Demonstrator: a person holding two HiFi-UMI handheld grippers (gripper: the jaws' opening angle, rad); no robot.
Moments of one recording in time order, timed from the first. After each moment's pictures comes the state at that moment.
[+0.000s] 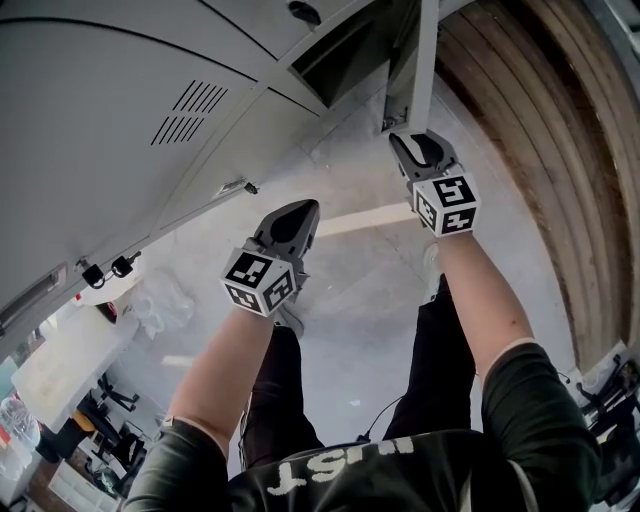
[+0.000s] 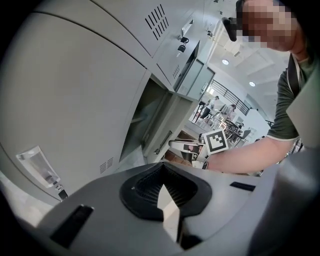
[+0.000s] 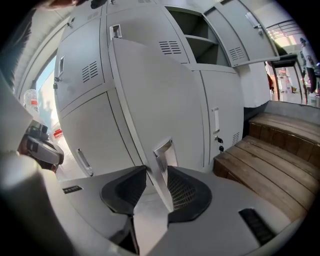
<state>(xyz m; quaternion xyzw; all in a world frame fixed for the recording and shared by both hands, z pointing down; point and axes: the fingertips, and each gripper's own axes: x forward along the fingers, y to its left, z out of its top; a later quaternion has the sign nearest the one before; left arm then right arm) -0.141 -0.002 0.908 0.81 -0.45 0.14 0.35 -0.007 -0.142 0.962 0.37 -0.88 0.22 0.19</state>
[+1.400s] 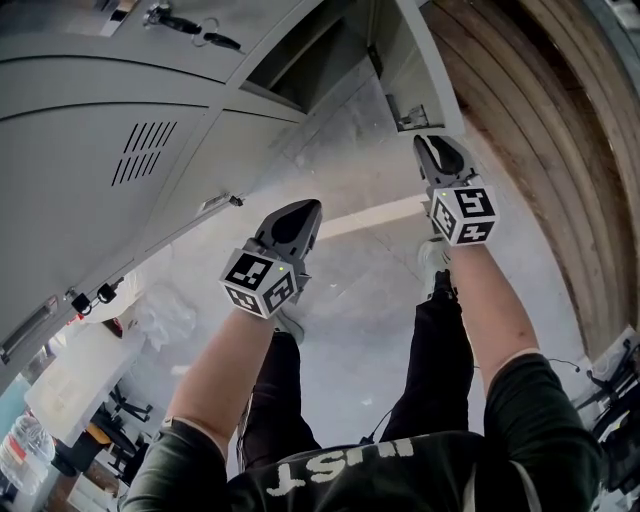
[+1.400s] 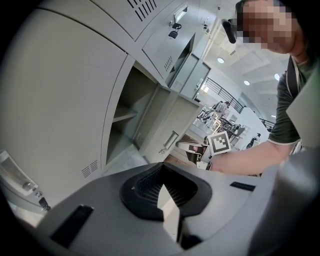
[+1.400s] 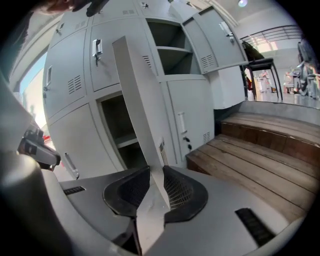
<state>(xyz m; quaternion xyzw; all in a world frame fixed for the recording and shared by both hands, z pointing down) -0.095 -0.023 0.911 0.83 -0.42 0.14 0.35 0.086 -0.148 0.961 0.45 -0.85 0.23 0.18</state>
